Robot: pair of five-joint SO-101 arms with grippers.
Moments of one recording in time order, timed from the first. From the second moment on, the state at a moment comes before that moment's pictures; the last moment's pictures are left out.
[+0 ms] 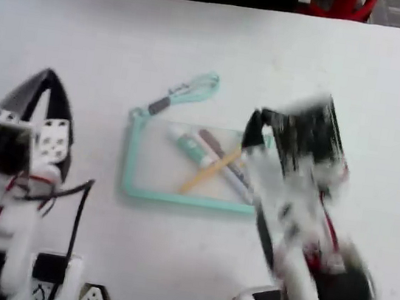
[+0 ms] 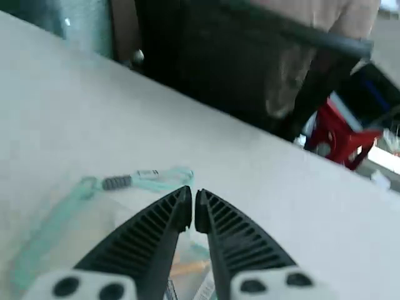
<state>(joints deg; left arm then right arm) -5.5 -80.1 42.5 52.5 -8.1 -20.7 -65.3 19.9 70.5 16.7</state>
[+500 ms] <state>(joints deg) -6.1 -87.0 -17.1 99.6 -8.1 -9.1 -103.3 12.6 84.6 15.5</state>
